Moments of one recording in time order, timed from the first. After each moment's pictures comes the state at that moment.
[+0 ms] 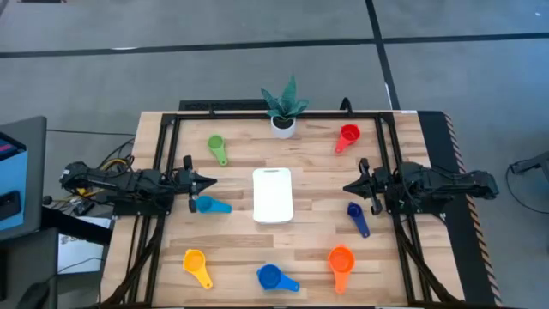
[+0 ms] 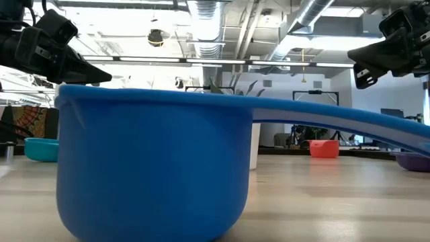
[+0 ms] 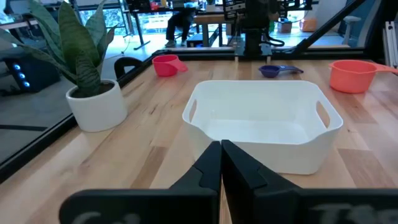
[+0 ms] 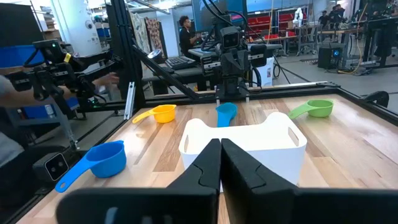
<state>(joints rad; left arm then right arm) -0.18 0.10 0.03 0.01 -0.43 0.04 0.00 0.03 0.01 0.04 -0.10 0.12</state>
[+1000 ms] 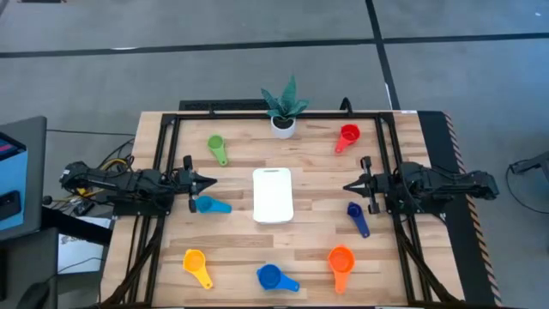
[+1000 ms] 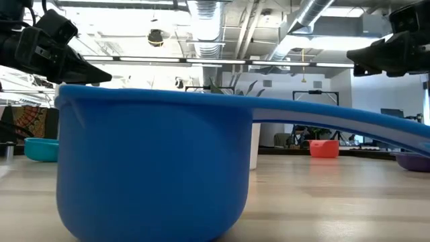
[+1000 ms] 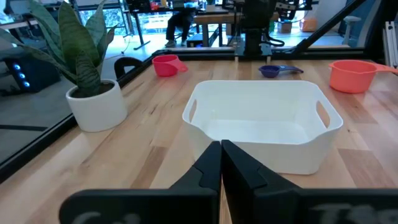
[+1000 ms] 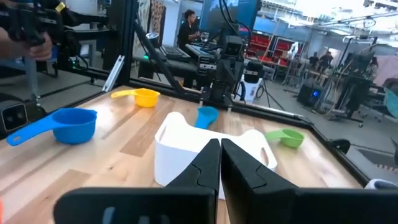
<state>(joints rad) -0.18 0.10 0.03 0.01 -0.43 0.04 0.00 0.03 0.01 0.05 -0.10 -0.21</state>
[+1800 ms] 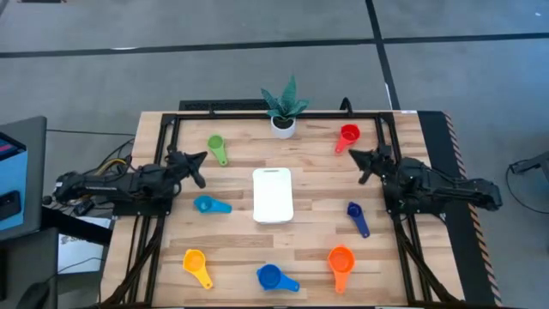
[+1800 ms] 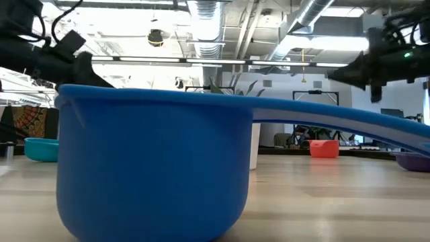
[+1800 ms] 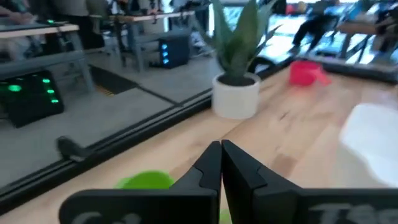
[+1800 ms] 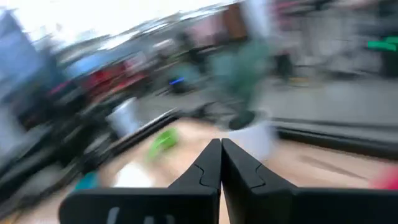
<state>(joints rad) 0.03 0.15 0.01 0.10 -0.79 0.00 -0.17 0.06 0.01 0.07 0.50 0.42</state>
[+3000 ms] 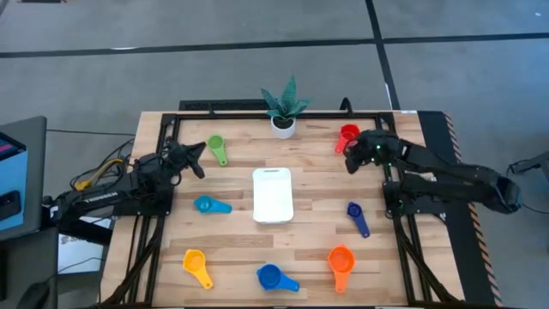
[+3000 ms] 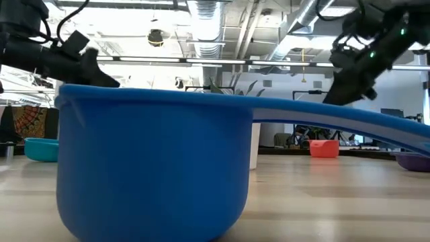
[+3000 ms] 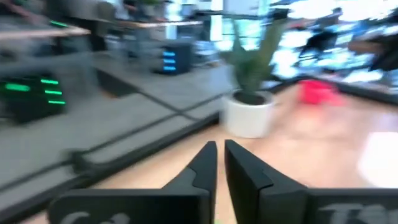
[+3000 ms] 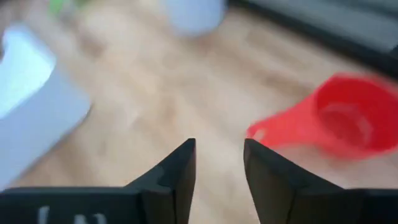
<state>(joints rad) 0.34 0.15 0.03 0.14 -0.44 -0.05 -0.48 0.72 0.47 -0.46 0.12 0.31</state>
